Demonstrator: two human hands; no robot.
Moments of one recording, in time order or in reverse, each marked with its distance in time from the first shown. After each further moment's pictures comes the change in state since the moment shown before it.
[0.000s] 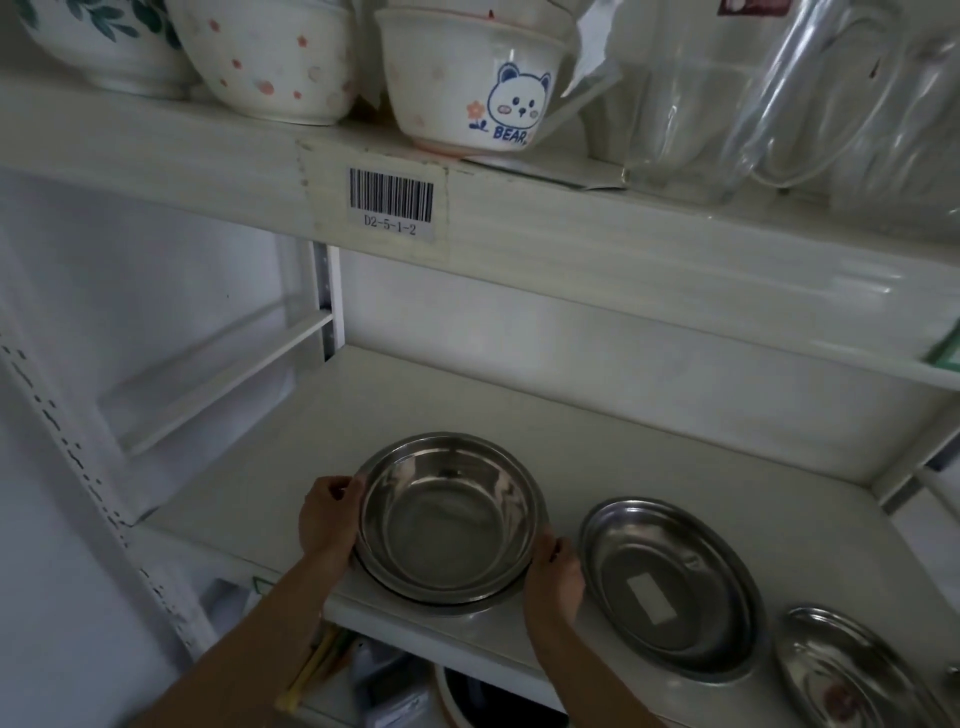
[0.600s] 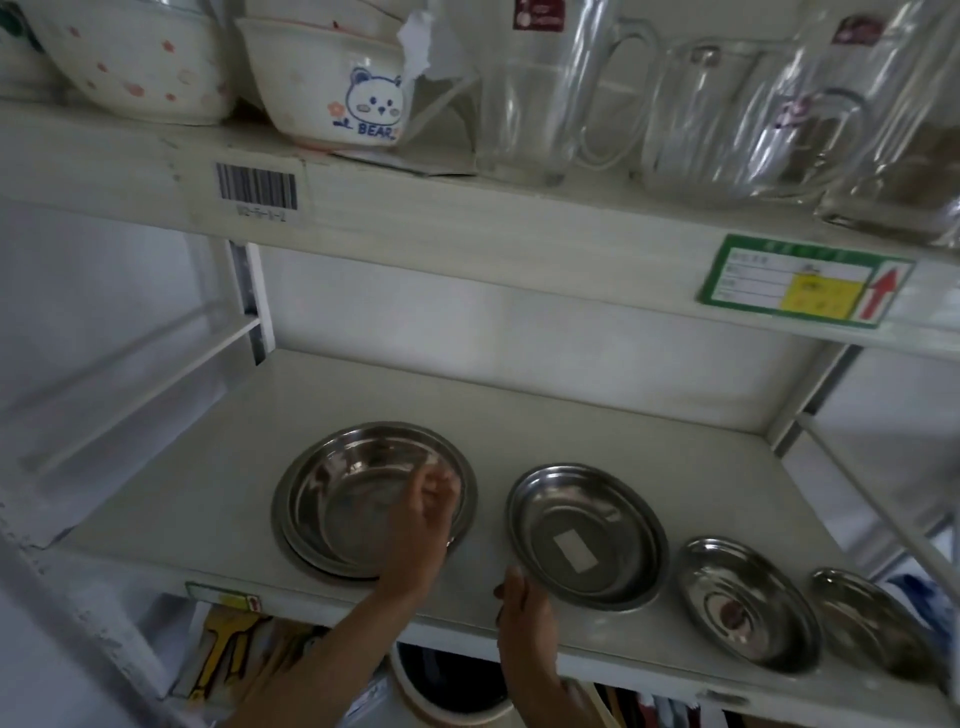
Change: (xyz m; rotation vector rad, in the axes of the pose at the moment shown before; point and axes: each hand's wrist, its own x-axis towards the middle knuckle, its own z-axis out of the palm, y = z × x) left_hand -0.165 0.064 0.073 -0.194 -0.385 0.401; right_hand -0.047 0.056 -0.068 -0.043 -0.084 0.049
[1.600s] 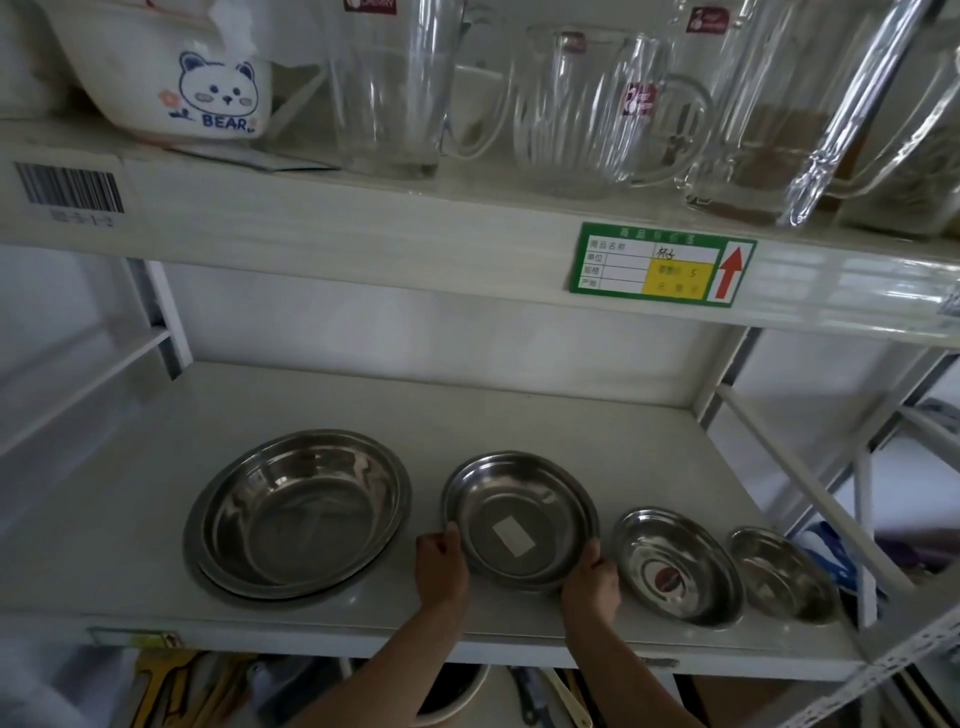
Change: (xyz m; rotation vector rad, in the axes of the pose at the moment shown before) left_hand -0.020 -0.099 0.137 -0.091 0.005 -0.545; right_hand 0.074 0.023 -0.113 0.203 0.378 0.322
